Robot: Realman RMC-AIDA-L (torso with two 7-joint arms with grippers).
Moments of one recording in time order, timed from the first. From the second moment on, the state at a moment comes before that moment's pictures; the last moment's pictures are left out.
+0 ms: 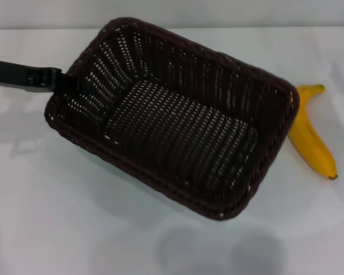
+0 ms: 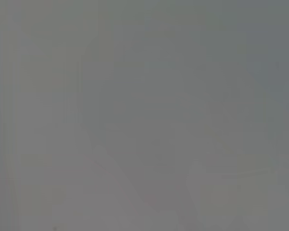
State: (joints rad) left arm -0.73 -1.85 0.76 0.64 -0.98 -1.55 0.89; right arm 0.61 2.03 -0.50 0.04 2.32 1.17 -2.70
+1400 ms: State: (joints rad) left arm -0.64 -1.91 0.67 0.55 -0.92 -1.34 0.66; right arm 0.59 2.02 -0.39 0.03 2.32 1.18 -2.70
